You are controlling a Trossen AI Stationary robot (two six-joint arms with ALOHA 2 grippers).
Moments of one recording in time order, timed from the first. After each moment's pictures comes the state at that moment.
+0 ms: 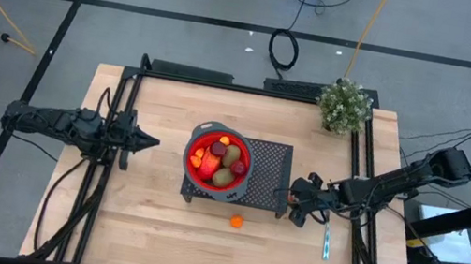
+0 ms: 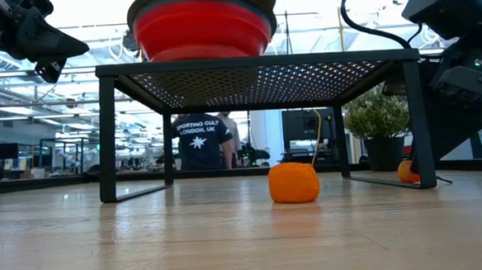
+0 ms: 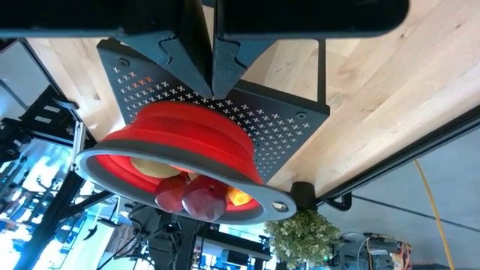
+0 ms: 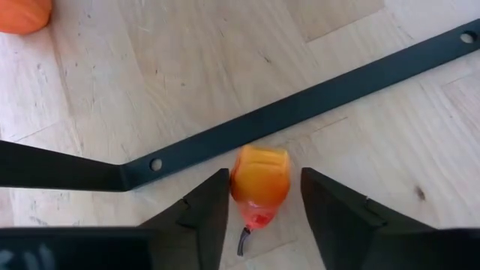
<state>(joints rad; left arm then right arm) -0.14 0.15 0.33 -0.36 -0.24 -0.26 0.32 1.24 0.40 -0.17 0.24 0.69</state>
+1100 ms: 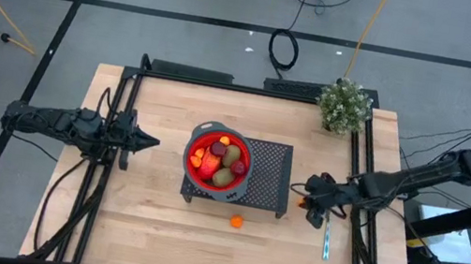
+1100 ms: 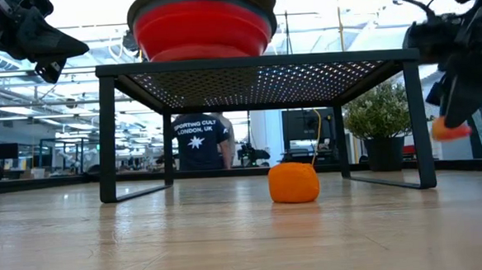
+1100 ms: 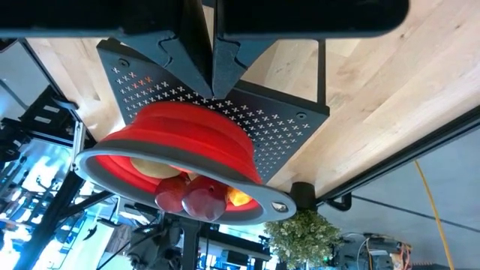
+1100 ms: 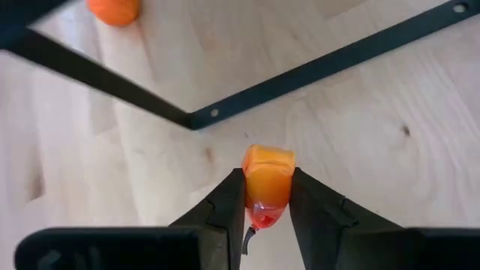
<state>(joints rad) -0.14 0.15 0.33 -0.36 -0.24 -0.27 0.32 0.90 0.44 -0.50 0.08 0.72</state>
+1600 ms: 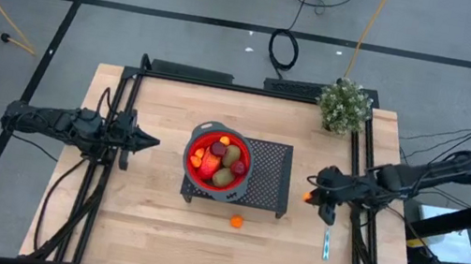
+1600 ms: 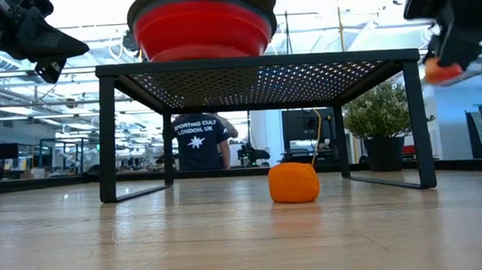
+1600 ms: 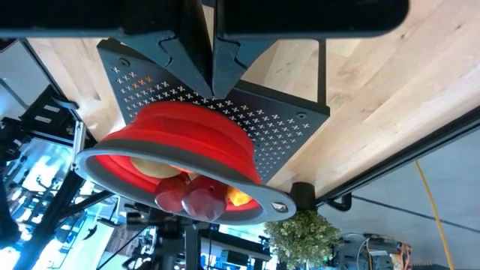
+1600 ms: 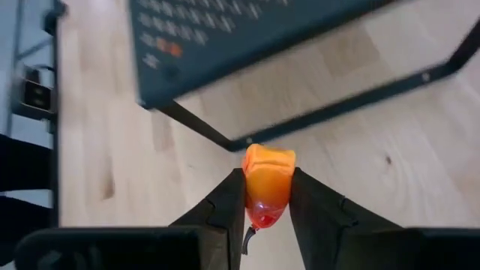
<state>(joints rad) -0.14 0.15 0.33 -0.36 -0.24 -0.27 0.32 0.74 0.60 -0.71 0.07 0.69</state>
